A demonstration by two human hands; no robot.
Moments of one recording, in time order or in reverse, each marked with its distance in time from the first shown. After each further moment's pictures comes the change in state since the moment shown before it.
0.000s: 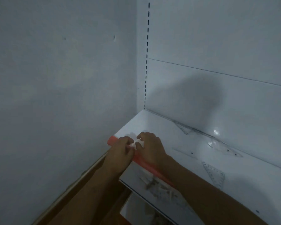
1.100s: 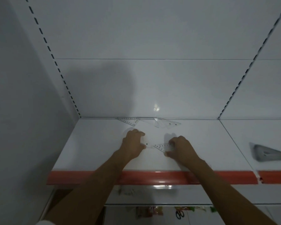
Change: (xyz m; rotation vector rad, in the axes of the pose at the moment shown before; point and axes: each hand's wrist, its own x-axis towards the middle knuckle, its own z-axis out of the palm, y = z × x) left_hand 0.086 0.105 0.152 0.104 -0.649 0.385; right_hand -0.139 0.143 -0.091 -0.057 0.112 0.866
